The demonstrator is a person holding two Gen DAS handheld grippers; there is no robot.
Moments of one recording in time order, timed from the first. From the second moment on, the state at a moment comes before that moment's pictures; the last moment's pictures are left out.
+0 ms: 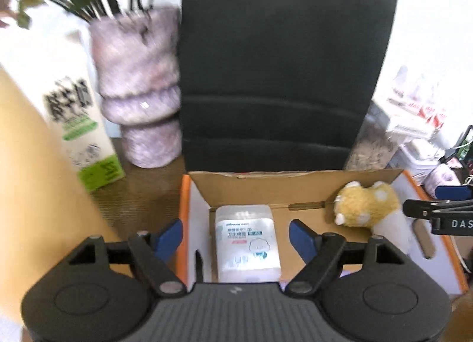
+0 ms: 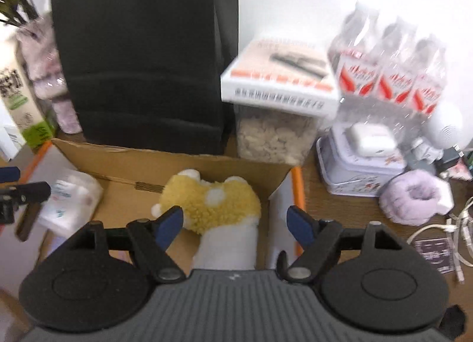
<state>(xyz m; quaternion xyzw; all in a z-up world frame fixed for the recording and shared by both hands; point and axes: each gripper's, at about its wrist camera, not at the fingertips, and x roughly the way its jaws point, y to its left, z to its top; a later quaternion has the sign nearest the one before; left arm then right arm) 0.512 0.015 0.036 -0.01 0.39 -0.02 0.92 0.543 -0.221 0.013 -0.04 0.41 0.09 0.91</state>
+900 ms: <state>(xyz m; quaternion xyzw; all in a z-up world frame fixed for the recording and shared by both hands) 0.139 0.031 -0.015 -0.02 0.34 -0.15 0.93 0.101 -0.241 -0.020 0.00 0.33 0.13 0.94</state>
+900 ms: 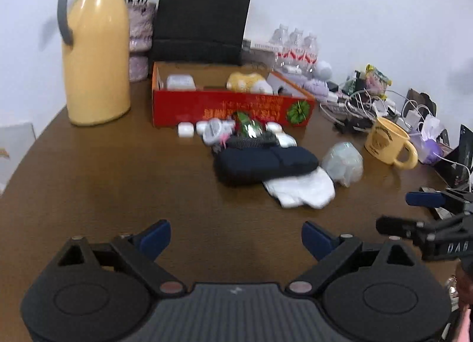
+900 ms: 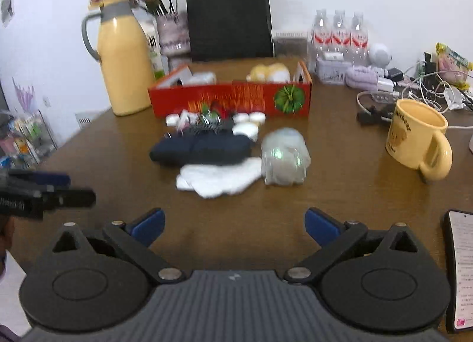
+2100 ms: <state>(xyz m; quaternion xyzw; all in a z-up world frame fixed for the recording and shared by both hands) 0.162 0.053 -0.010 -0.17 0.34 -0.12 0.92 0.137 -0.237 -0.006 0.01 0.25 0.14 0.96</state>
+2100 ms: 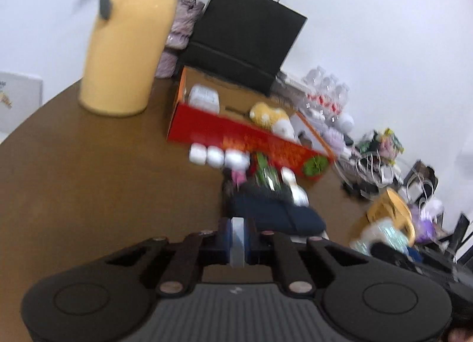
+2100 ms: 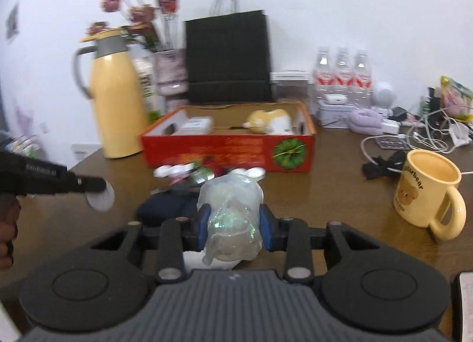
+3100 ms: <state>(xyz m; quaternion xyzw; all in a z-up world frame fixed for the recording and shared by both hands) 0.445 -0.070 0.024 -0.10 0.39 -0.16 0.90 0.398 -0.239 0.046 -0.09 0.32 0.12 0.94</state>
